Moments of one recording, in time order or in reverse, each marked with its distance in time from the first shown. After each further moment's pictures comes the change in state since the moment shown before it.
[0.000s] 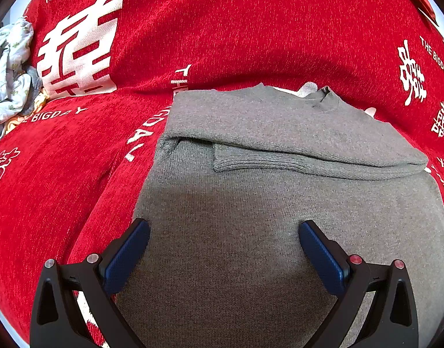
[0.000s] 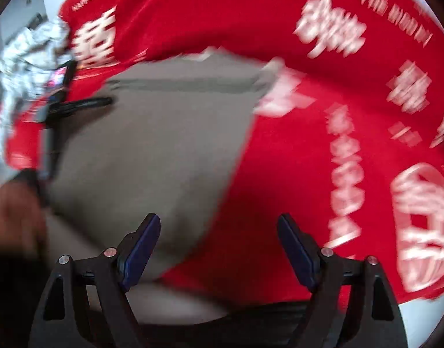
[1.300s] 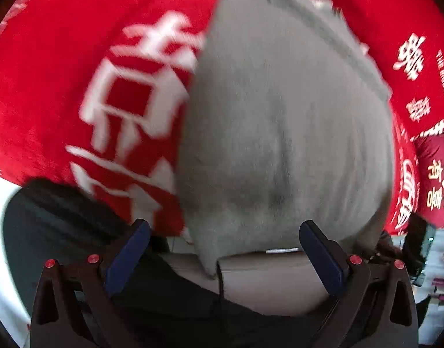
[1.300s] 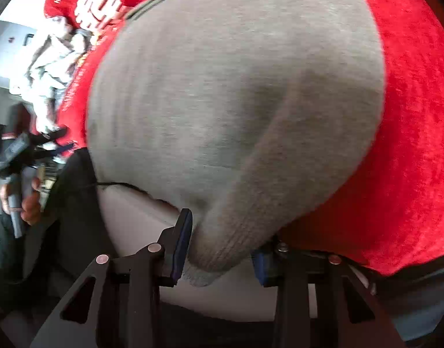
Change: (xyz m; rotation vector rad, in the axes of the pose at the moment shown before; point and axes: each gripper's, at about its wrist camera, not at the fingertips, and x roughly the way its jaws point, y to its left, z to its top) left arm -0.087 0.061 -0.113 -0.273 0.656 -0.244; right arm 0.091 0.039 -0.020 0.202 0.346 0.391
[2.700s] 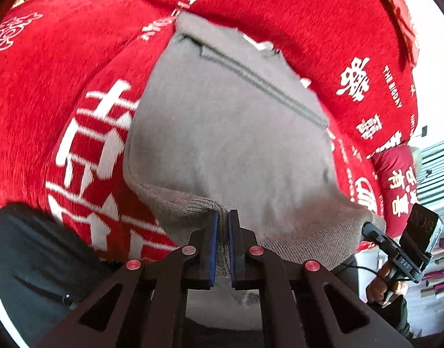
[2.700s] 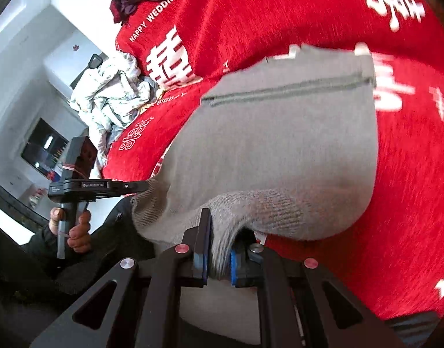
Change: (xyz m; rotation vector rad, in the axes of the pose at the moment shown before) left arm -0.060 -0.027 -0.005 0.066 -0.274 -0.222; right arm -0.098 0.047 0.012 -0.247 -0.384 0.075
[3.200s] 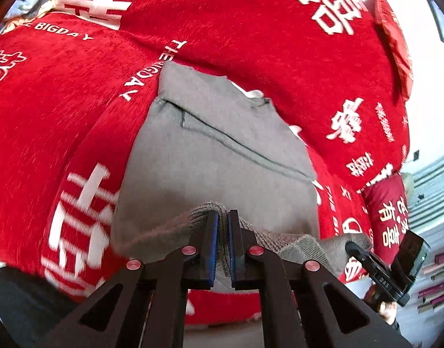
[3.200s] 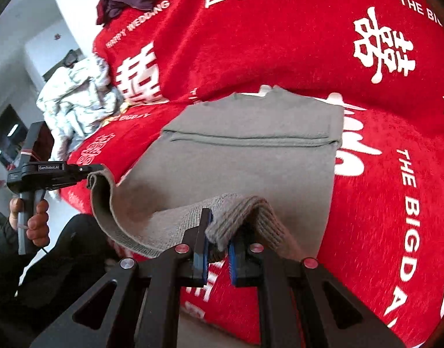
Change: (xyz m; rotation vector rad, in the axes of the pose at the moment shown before) left arm 0.003 -0.014 0.086 -0.034 -0.125 -0.023; right arm 0.003 -0.011 0.066 -0.034 -0.066 -0.242
